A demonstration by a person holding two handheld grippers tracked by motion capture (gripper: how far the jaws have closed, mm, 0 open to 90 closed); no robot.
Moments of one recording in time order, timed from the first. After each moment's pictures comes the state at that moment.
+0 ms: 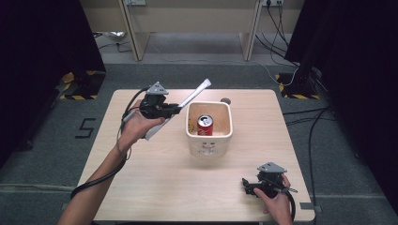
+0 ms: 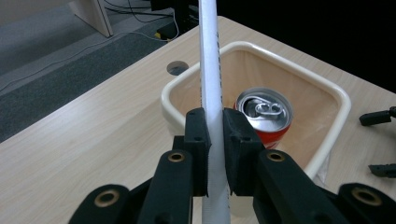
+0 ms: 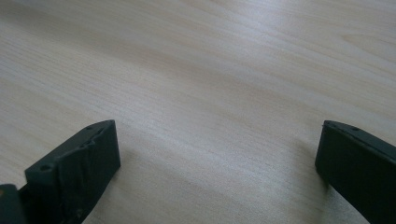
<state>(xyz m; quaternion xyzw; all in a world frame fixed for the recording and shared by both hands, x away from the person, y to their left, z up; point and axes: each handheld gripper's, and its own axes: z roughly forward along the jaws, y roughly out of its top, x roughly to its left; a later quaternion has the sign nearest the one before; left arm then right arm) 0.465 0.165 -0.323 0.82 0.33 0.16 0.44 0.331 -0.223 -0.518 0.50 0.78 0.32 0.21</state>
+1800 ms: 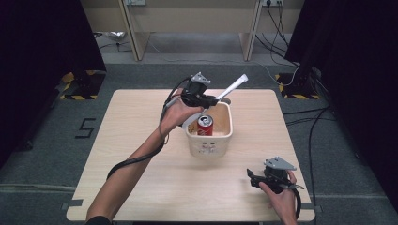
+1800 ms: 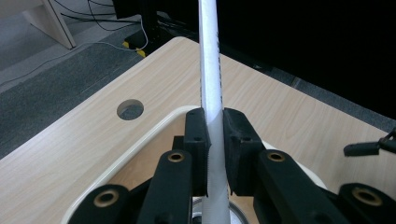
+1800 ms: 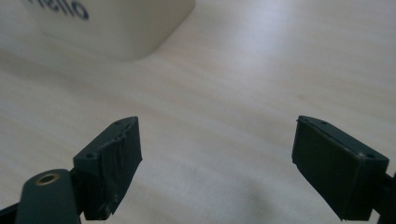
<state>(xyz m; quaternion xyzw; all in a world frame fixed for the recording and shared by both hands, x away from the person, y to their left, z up) 0.510 0.059 -0.318 0.84 0.29 0.12 0.45 0.335 -0.234 -0.485 0.48 0.76 0.37 0.25</state>
